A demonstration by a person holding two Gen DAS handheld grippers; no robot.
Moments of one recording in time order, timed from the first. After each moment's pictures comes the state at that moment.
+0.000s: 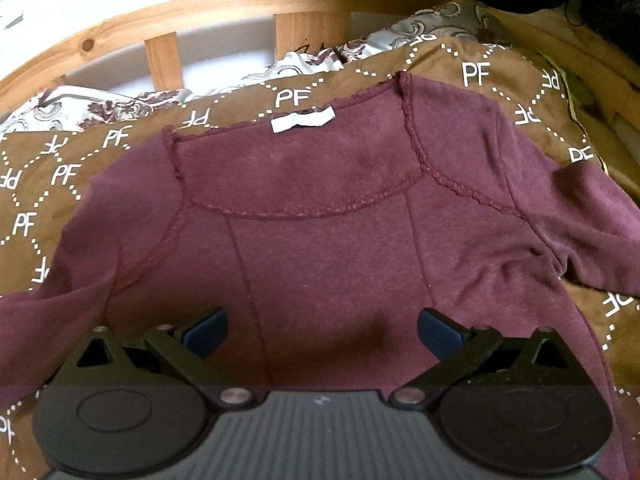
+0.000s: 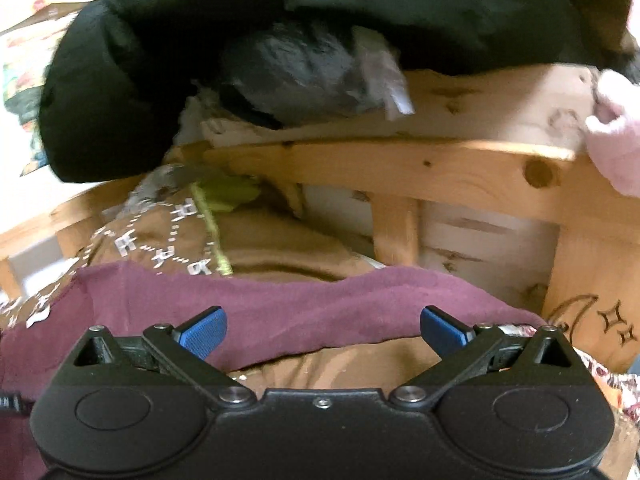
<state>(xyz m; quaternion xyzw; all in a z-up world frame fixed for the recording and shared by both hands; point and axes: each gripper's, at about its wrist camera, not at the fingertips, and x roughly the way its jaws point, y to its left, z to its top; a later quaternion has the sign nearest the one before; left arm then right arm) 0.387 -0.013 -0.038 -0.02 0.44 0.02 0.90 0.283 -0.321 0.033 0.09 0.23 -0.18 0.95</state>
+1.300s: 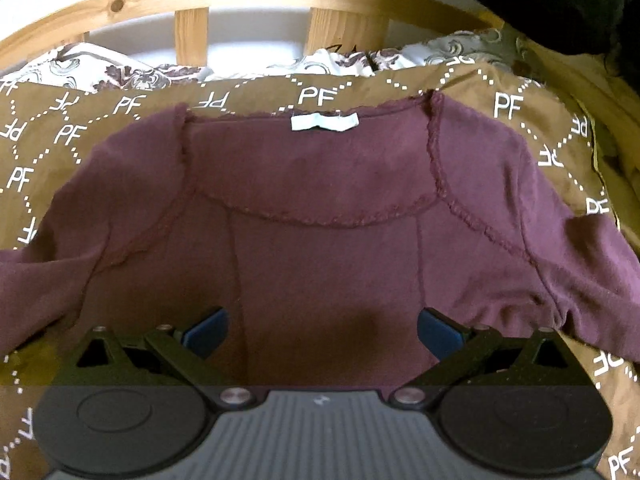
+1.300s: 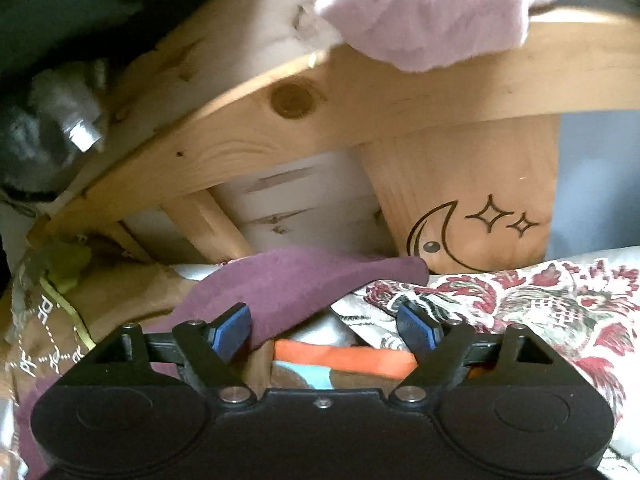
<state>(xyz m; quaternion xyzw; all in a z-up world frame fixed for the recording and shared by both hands) 0.398 -0.004 -0.039 -0.10 0.43 0.05 0.89 0.273 -0.425 0.026 0.33 0.27 -0.34 0.84</state>
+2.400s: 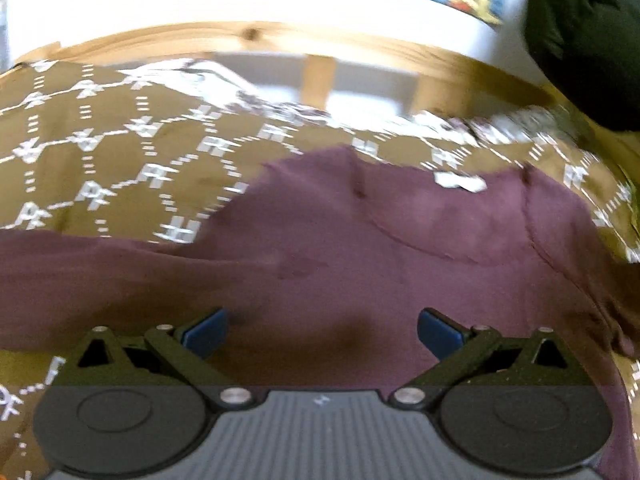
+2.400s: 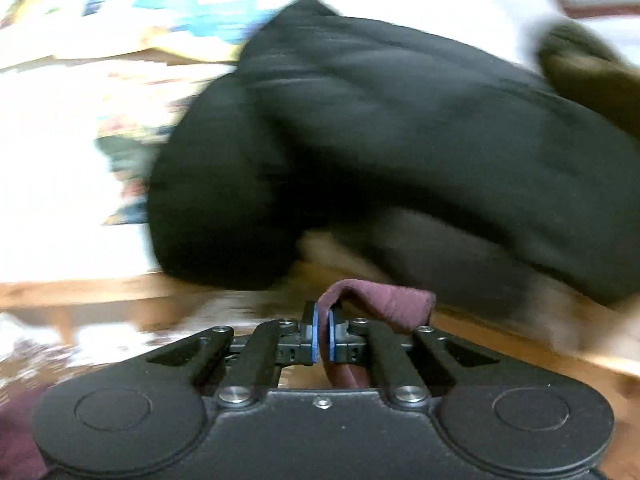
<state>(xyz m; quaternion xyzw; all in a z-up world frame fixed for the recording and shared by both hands) 0.318 0.092 -0.020 -0.13 0.36 0.14 0.91 0.334 -0.193 0.126 -0.05 0.10 -0.01 0.99</state>
